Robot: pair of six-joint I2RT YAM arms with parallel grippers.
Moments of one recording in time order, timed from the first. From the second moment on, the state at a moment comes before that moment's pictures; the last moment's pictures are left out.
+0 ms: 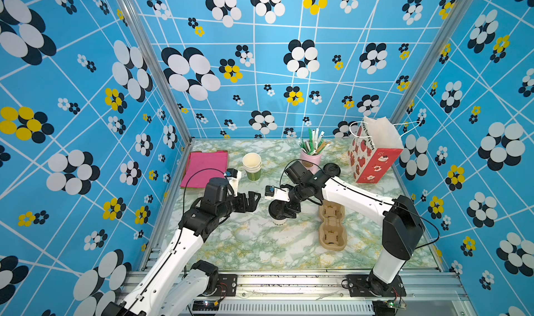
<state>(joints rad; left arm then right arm) -0.35 0.89 0.77 -0.51 0.25 -0.37 0.80 1.77 1.41 -0.73 -0.40 -0.70</state>
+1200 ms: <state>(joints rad) -0.35 0.89 0.75 -0.50 0.25 -0.37 0.82 1.78 1.41 -0.71 -0.35 -0.66</state>
